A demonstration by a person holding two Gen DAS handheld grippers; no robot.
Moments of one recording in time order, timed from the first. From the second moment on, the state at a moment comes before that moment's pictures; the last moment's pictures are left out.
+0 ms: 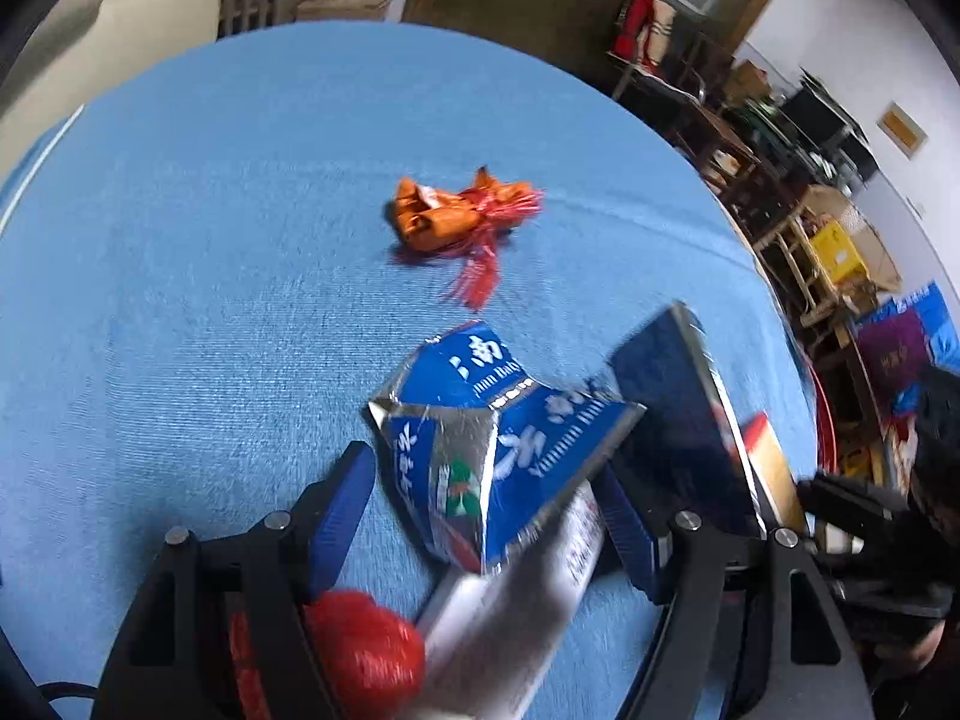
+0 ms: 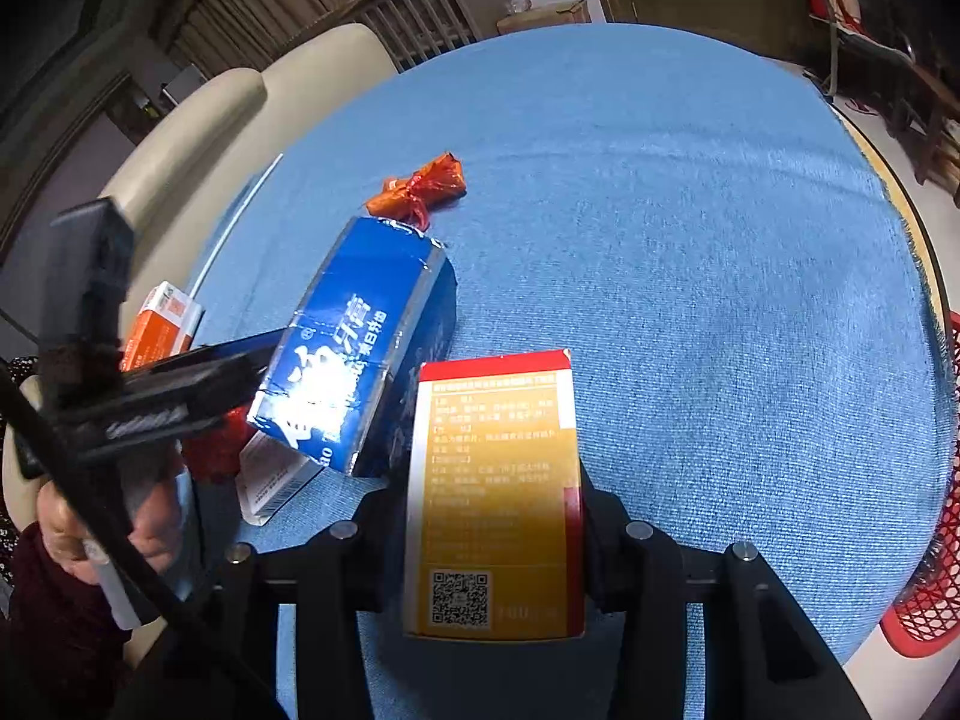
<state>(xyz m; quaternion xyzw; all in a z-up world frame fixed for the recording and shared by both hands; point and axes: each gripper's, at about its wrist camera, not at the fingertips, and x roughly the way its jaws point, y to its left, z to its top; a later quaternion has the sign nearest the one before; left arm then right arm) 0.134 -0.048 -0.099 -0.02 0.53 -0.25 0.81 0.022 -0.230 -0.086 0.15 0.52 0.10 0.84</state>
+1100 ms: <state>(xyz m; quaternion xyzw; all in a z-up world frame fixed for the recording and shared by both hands) 0.025 -0.053 0.013 0.05 0.34 -0.24 0.91 -0.038 -0.285 -0.028 0.16 0.39 0.06 0.90</state>
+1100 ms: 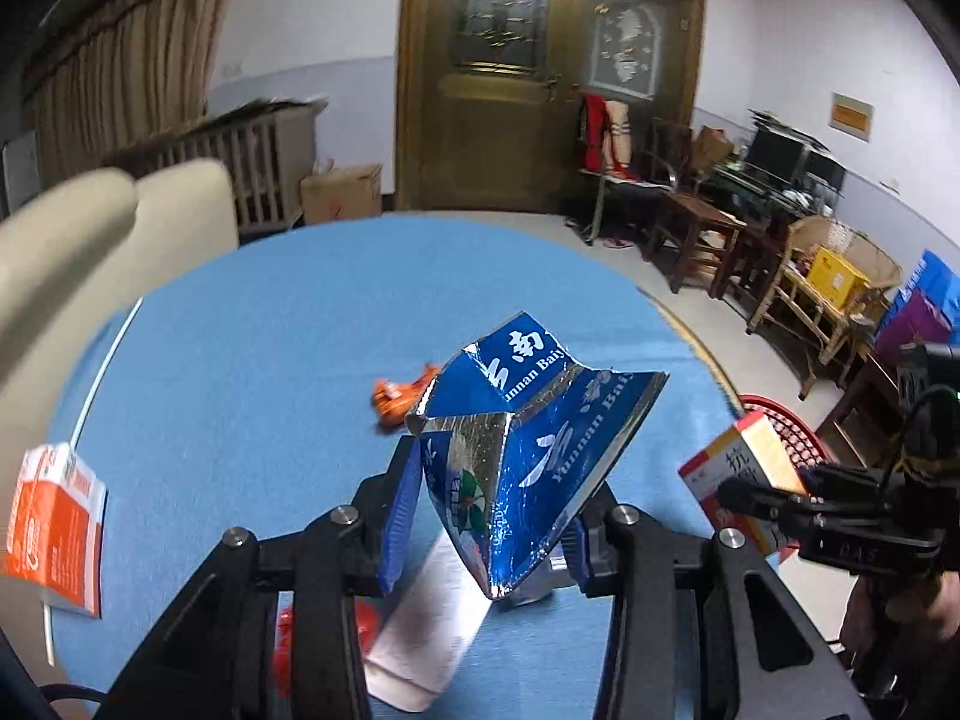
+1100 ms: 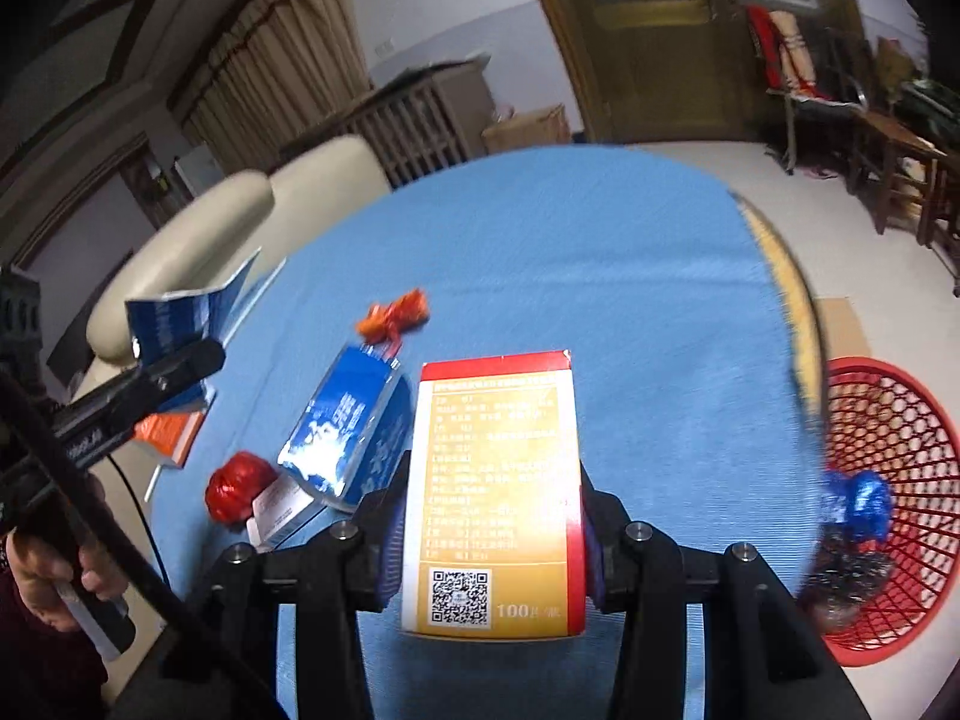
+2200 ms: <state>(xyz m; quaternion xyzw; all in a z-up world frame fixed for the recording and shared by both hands) -0.016 -0.199 0.036 0.12 0.34 -0.36 0.86 -0.133 -0.421 -0.024 0.26 0.33 -0.06 0.91</state>
